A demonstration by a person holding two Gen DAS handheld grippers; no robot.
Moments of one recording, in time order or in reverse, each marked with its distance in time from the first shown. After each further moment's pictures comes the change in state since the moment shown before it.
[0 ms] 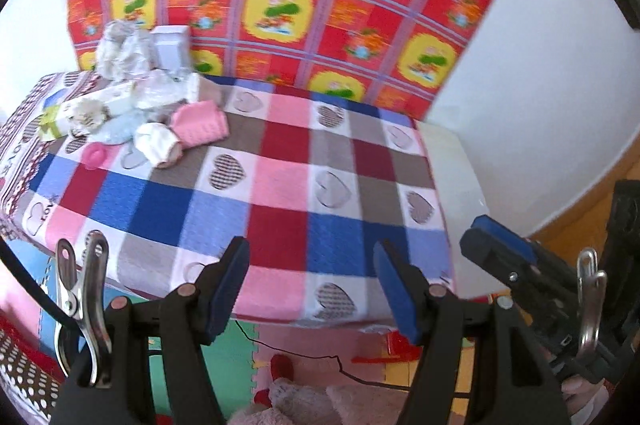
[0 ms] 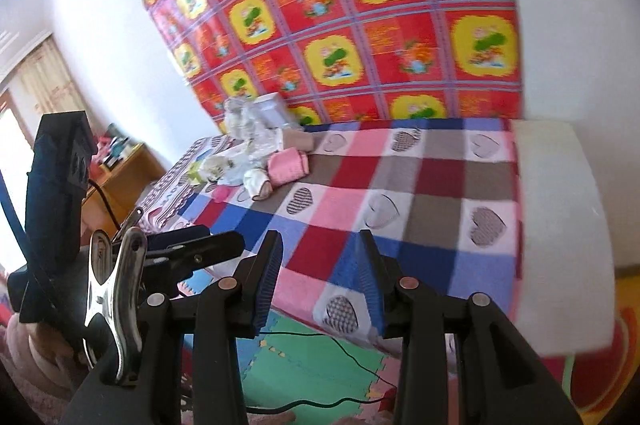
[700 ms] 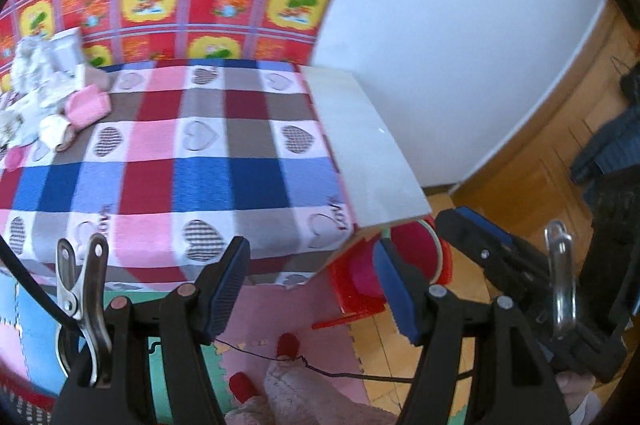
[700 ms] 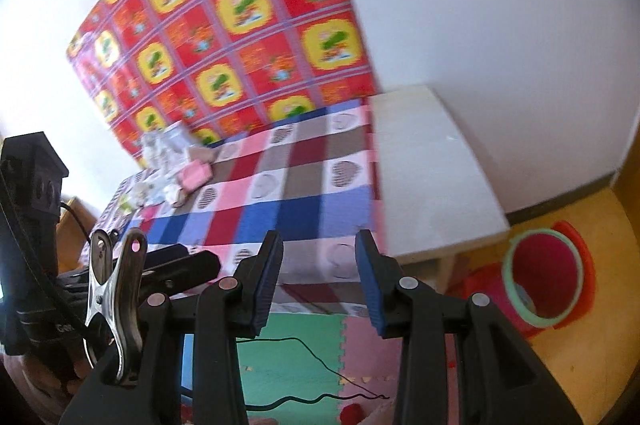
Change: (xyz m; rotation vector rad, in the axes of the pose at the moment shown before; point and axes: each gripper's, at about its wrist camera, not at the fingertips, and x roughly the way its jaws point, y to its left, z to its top) left arm -0.013 -0.104 -0.075 0.200 0.076 -0.221; right arm -0.111 -0.040 -0.086 0.216 -0.092 -0.299
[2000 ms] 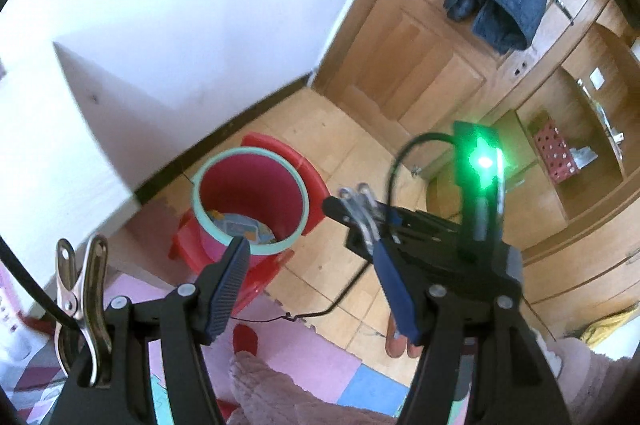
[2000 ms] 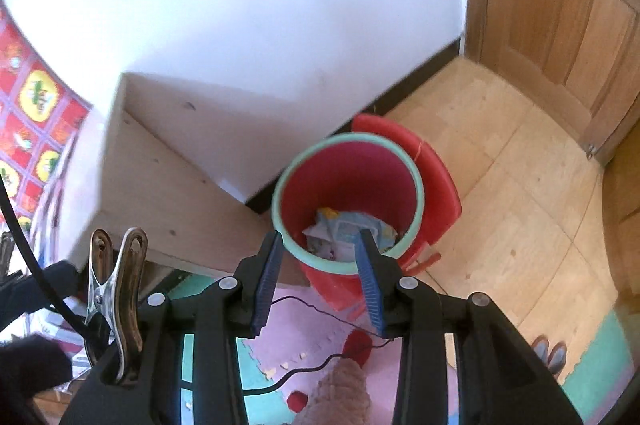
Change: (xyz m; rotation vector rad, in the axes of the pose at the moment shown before) left arm 0.190 -0.279 -0.061 0.524 0.290 -0.405; right arm -0.017 -0.345 -0.107 0.508 0.084 -0.460
